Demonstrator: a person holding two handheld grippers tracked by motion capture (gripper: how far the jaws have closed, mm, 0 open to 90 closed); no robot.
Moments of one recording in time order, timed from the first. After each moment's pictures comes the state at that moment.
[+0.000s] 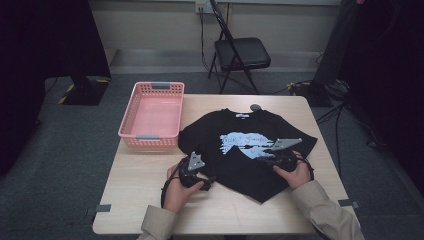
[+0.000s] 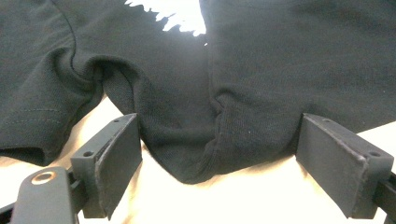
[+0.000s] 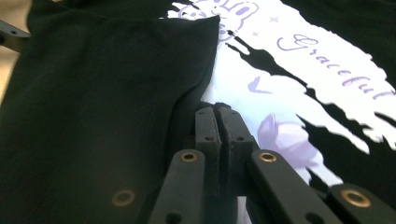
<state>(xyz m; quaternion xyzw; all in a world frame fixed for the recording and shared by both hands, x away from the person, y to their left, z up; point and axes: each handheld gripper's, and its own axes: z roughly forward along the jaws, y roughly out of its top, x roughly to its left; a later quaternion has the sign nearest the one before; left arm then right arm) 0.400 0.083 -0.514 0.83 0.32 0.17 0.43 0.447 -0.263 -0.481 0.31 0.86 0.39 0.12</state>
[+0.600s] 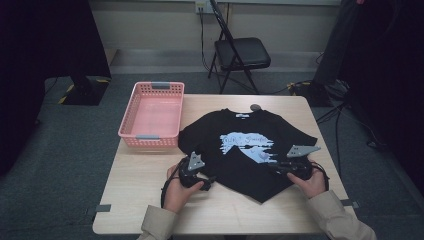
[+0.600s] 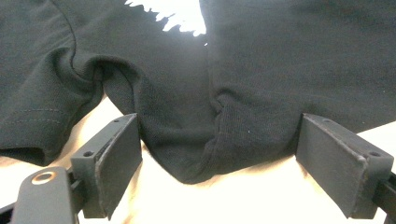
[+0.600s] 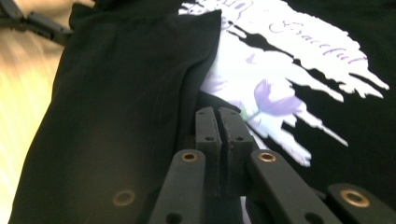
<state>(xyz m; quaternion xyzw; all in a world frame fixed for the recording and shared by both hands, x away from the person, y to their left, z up) 0.400 0.083 -0.514 0.83 0.32 0.17 0.43 0.416 -0.299 -0.475 0.31 0.85 0.42 0.11</state>
